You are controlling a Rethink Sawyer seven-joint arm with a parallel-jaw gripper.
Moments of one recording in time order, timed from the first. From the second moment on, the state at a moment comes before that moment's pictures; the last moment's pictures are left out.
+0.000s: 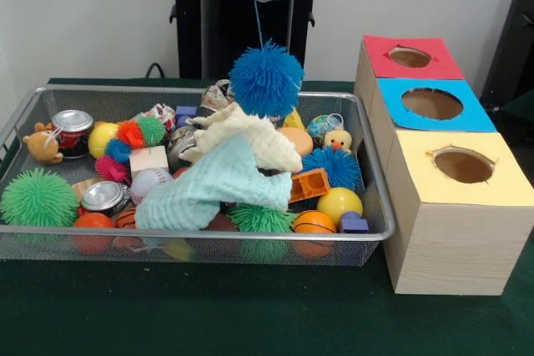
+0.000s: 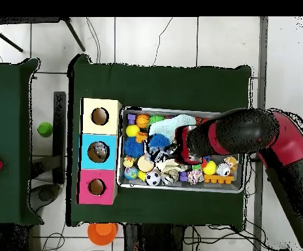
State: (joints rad) arm -1.15 -0.59 1.15 1.71 -0.25 1.29 0.33
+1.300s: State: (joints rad) arm -1.20 -0.58 1.18 1.84 -0.20 0.99 0.33
